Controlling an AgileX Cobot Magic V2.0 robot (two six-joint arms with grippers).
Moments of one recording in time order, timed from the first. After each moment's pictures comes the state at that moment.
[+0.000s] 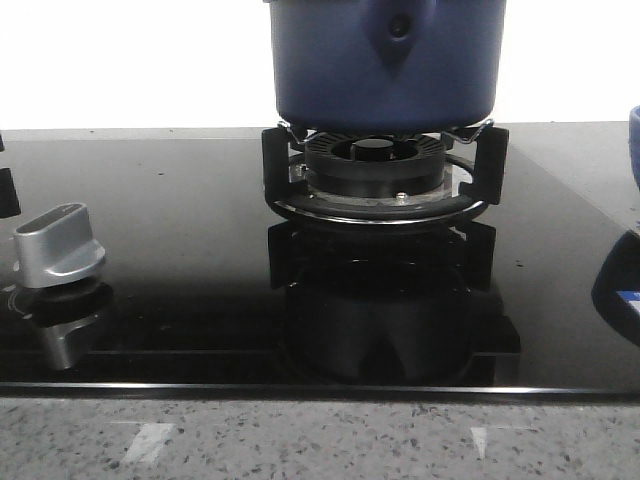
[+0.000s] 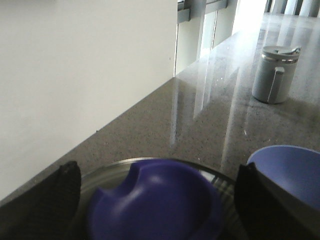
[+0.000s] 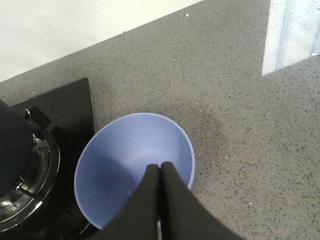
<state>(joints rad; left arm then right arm) -0.50 1.74 -1.41 -1.77 0.65 1.88 -0.15 0.59 -1.00 -0.05 1.01 0.32</state>
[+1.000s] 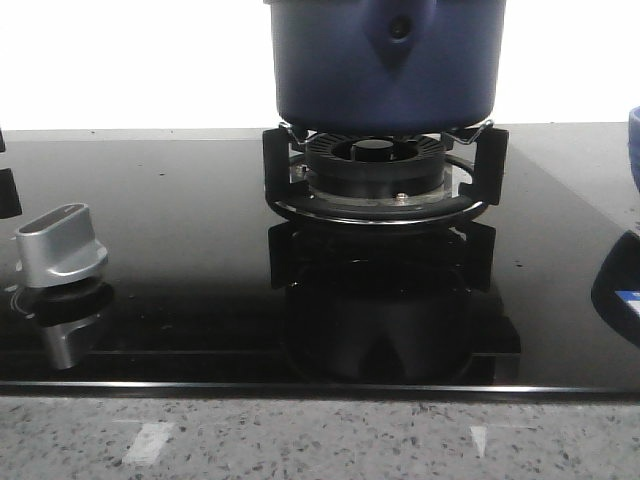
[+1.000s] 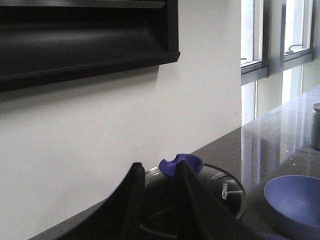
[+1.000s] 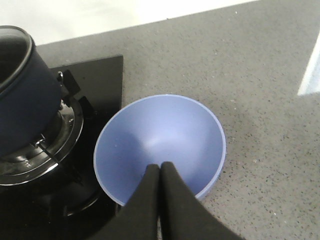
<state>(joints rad) -0.42 0.87 -0.85 -1.73 0.37 1.80 0.00 0.49 -0.84 -0.05 0.90 0.23</state>
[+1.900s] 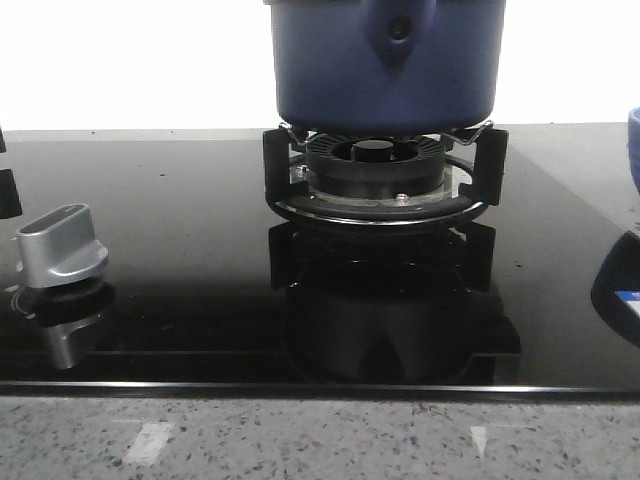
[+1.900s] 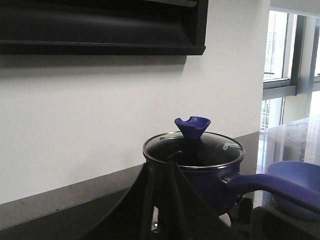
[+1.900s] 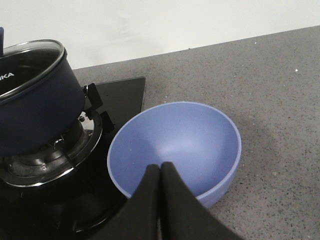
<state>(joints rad) -0.41 0.43 -0.48 -1.74 0.24 1.72 0.04 0.24 -0.61 -0.05 0.73 0.23</state>
